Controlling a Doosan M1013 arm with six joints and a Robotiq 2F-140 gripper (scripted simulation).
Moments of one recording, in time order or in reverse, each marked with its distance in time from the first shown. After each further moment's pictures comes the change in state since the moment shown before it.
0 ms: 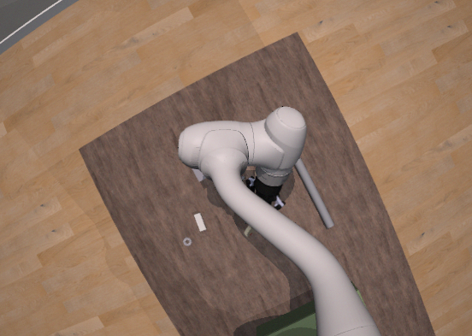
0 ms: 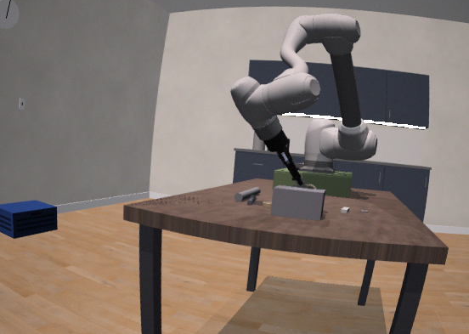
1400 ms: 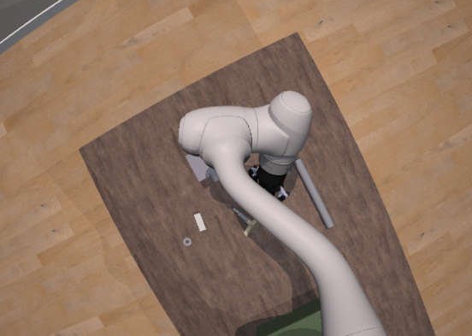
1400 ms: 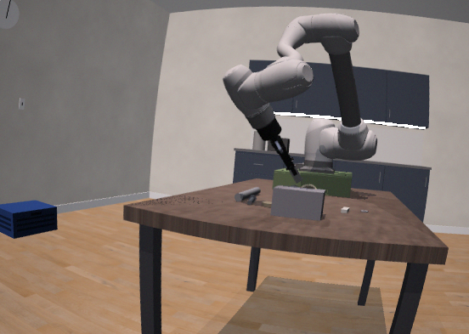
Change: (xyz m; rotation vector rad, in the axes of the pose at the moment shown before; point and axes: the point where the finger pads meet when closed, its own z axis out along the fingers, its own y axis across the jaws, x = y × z) arm 0.000 0.000 -0.047 0.000 0.000 0.000
